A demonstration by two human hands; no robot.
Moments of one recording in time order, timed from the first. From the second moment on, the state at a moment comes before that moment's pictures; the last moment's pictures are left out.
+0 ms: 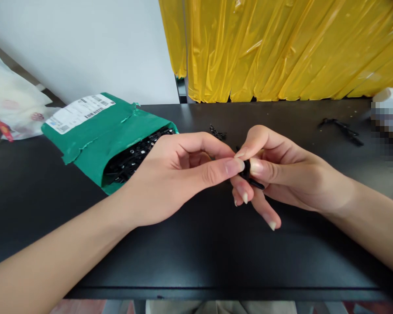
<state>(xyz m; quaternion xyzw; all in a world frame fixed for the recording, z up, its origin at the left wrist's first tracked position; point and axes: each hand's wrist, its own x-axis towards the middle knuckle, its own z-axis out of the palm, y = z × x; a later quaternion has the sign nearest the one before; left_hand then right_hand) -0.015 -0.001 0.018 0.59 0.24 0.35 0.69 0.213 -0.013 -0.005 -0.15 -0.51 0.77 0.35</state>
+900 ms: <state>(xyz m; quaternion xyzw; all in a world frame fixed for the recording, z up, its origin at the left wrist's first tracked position) -0.015 -0.001 0.016 0.62 0.24 0.35 0.67 0.217 -0.013 -0.009 -0.15 -0.54 0.75 0.35</state>
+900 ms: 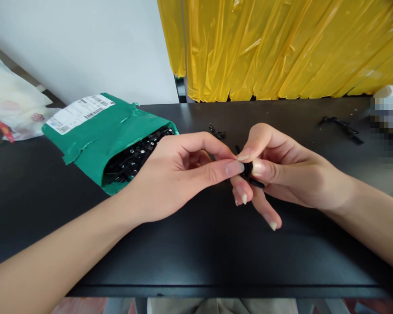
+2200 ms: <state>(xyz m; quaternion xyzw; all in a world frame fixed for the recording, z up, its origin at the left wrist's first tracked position) -0.016 -0.006 0.017 0.75 0.25 0.43 0.44 0.216 -0.012 -0.009 -0.12 -0.55 0.75 0.36</state>
